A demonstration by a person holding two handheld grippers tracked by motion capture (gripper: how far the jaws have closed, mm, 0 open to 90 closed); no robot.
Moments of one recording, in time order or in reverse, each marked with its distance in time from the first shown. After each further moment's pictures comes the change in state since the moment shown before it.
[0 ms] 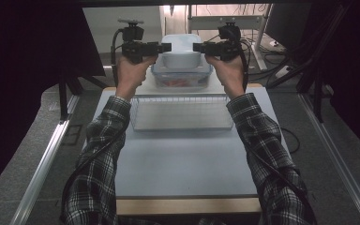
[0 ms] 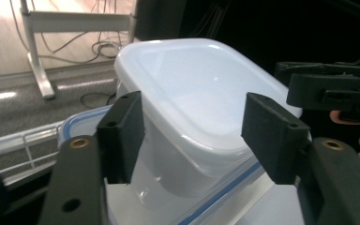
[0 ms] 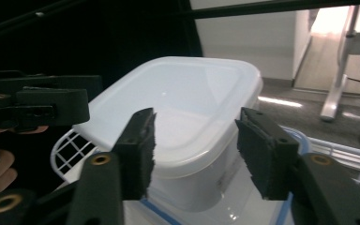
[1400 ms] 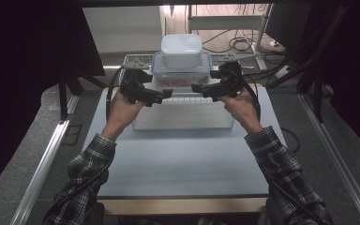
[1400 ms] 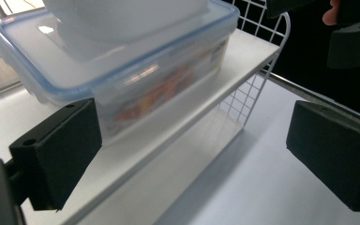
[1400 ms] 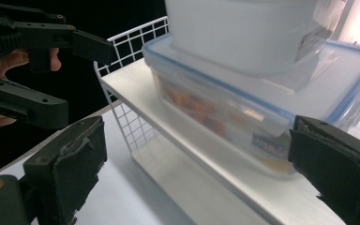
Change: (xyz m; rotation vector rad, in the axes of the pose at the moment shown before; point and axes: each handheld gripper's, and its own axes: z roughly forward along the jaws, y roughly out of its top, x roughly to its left) left arm -0.035 -0.092 -0.032 0.138 -0.007 0.257; right arm 0.017 -0.077 -0.036 0.091 0.123 -0.217
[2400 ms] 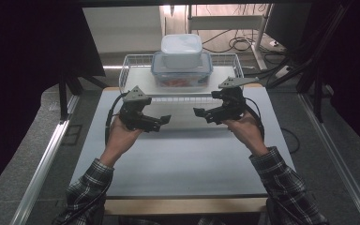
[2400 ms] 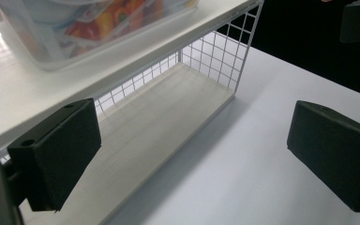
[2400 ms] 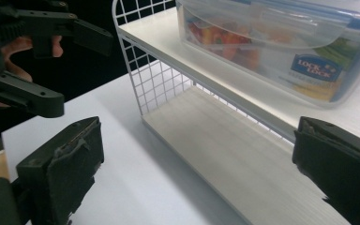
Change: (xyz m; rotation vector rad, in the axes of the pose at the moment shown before) left arm -0.023 -0.062 -0.003 0.006 -0.003 0.049; right arm 0.018 -0.052 -0.009 0.048 0.022 -0.052
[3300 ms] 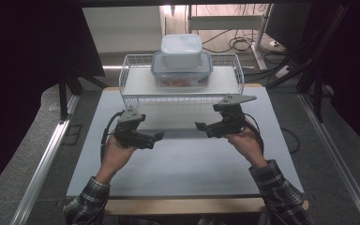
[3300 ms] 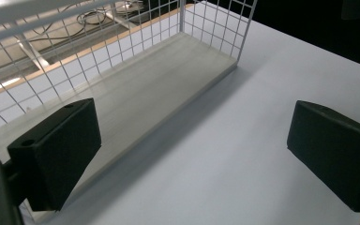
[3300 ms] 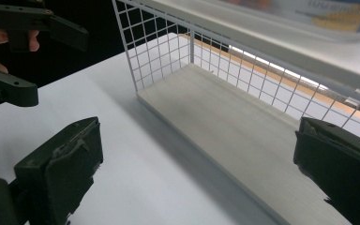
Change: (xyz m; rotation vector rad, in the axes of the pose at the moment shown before) left arm -0.006 -0.057 -0.003 0.020 0.011 -0.032; right arm 0.005 -0.045 0.007 0.018 -0.023 -0.013
